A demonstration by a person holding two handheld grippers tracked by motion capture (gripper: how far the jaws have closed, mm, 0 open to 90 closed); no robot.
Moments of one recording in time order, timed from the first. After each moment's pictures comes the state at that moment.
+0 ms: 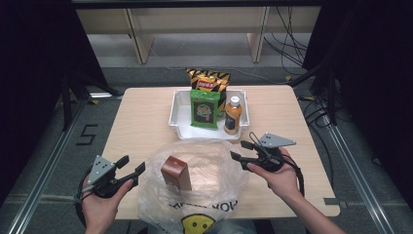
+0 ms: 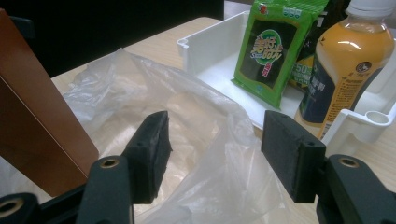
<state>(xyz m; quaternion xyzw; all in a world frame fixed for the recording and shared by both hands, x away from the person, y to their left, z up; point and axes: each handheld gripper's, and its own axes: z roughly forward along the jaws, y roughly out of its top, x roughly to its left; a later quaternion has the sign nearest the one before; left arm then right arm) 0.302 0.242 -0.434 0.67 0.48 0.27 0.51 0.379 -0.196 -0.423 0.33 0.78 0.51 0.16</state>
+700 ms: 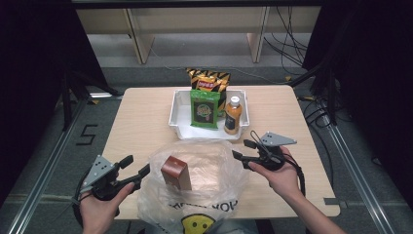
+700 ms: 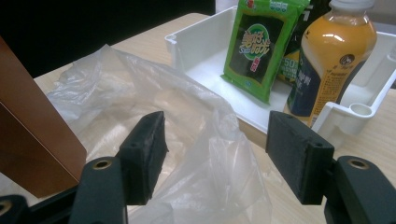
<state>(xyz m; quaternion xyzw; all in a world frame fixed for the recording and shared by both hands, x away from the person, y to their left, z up) 0.291 0.231 -0.412 0.67 0.45 0.24 0.55 0.381 -0.199 -0.425 0.36 0.77 0.50 0.15</state>
